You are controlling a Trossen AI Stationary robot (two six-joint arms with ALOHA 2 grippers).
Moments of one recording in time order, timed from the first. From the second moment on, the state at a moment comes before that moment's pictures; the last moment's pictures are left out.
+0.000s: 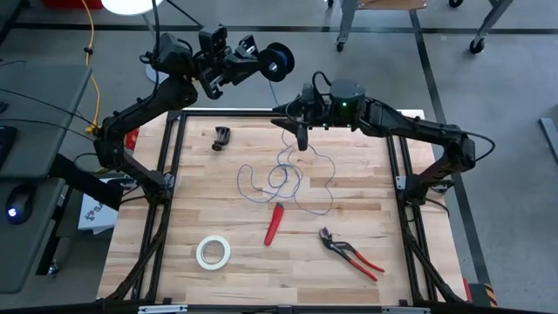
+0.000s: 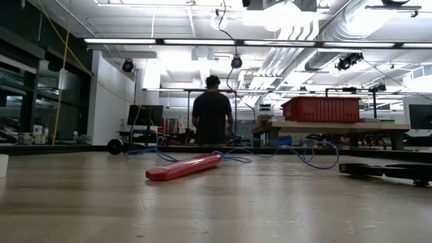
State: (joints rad) left arm 0.53 1.52 1.71 0.49 0.74 -0.73; right arm -0.24 1.54 1.56 -0.14 -0.16 0.05
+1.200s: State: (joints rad) left arm 0.60 1.49 1.70 0.28 0.73 -0.65; right arm -0.22 1.47 1.56 -0.31 -0.19 0.04
